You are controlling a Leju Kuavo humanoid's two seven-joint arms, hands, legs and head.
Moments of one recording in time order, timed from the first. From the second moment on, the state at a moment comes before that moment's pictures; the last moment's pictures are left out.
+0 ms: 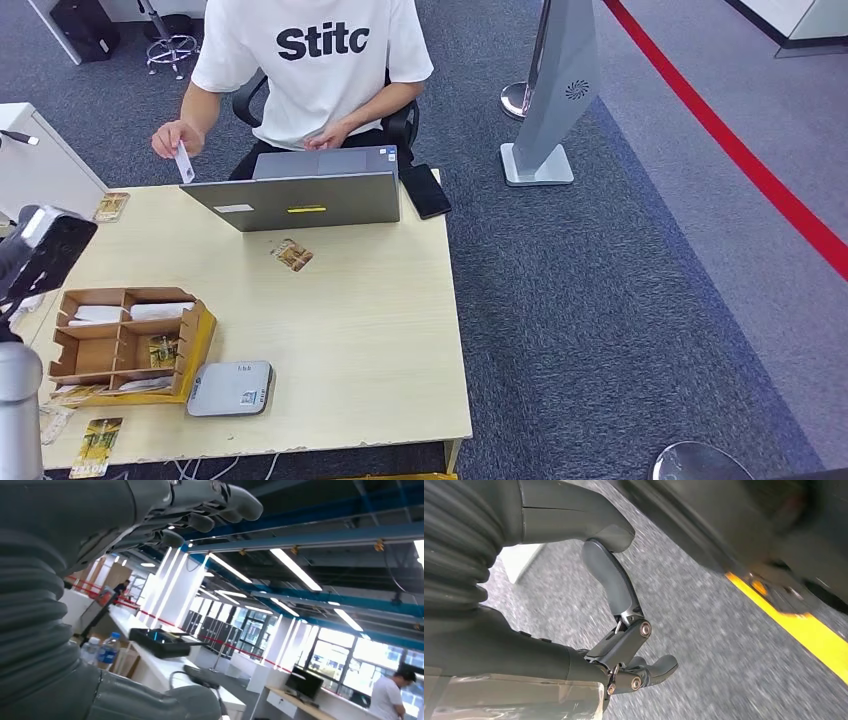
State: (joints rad) left arm -0.44 0.23 0.13 -1.56 -1.02 0.39 -0.06; right arm -0.09 0.13 -0.70 -0.06 1.57 -0.07 -0.17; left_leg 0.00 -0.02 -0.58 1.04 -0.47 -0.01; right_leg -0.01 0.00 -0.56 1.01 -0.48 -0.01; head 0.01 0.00
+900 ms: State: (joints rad) left arm -0.73 0.27 -0.26 -1.14 -1.08 0.21 0.03; right arm -0.06 0.15 -0.76 -0.07 1.56 0.02 0.02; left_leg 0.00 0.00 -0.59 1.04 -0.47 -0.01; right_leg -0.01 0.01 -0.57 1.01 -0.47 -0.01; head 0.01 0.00
